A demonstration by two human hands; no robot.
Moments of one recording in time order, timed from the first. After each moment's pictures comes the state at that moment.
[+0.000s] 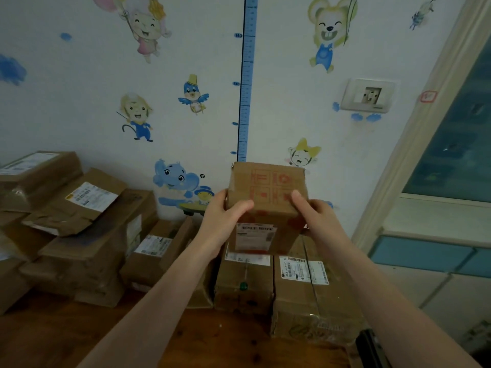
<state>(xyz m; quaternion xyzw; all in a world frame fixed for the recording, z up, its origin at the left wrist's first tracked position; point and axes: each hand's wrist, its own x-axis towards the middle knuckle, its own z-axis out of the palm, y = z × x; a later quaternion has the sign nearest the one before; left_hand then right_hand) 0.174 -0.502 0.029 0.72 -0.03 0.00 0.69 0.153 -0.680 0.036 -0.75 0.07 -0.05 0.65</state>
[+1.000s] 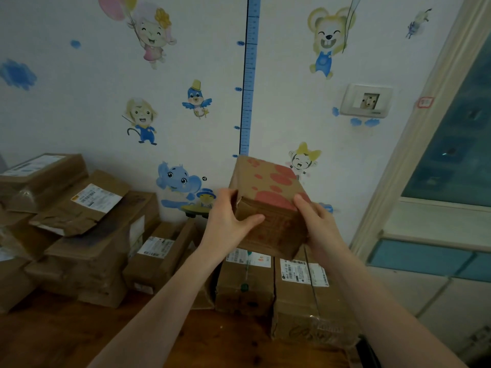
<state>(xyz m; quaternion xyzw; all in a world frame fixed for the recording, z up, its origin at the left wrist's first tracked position) 0.161 -0.502 0.025 0.81 -0.12 0.15 0.55 0.150 -0.675 0.027 -0.66 0.10 -0.07 0.74</state>
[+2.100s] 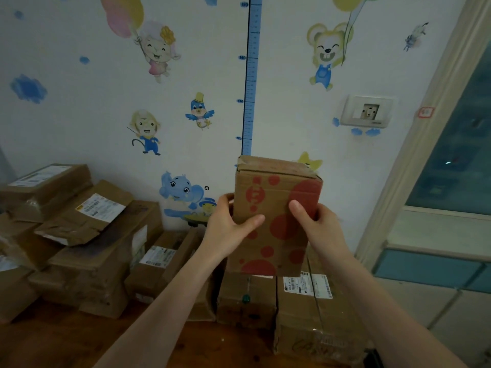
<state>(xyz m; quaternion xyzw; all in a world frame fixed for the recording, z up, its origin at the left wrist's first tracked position) 0.170 -0.500 0.031 0.79 -0.10 0.11 0.59 0.148 -0.676 0.042 -0.77 0.03 -0.15 0.62</state>
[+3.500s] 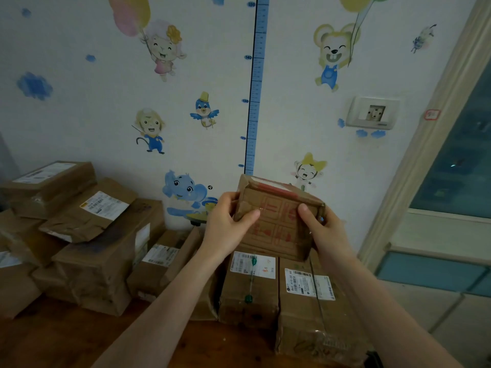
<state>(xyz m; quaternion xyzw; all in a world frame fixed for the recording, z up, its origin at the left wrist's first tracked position) 0.165 -0.496 0.037 0.78 -0.11 0.14 0.60 0.155 -0.677 0.033 -0.66 0.07 -0.12 0.74</state>
